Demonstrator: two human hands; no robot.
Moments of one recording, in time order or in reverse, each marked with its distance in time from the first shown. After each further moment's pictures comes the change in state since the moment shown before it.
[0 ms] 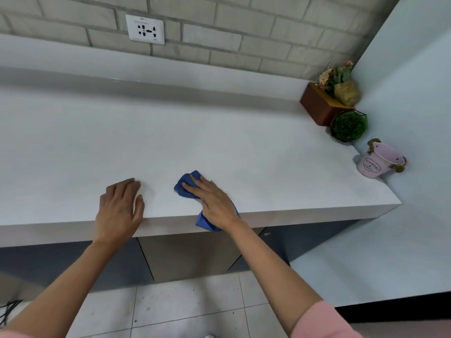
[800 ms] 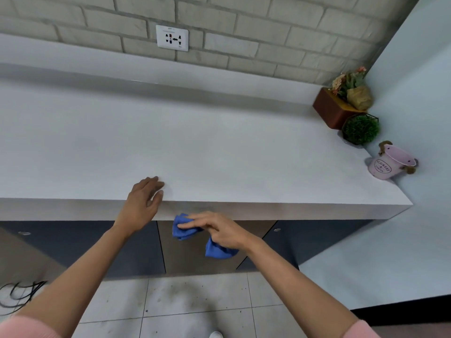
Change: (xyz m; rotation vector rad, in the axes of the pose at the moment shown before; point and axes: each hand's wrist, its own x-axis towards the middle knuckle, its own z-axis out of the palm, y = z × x) left_hand -0.025 -0.004 -0.024 -0.376 -0.170 -0.087; right_hand -0.065 -0.048 0.010 0.346 -0.350 -0.092
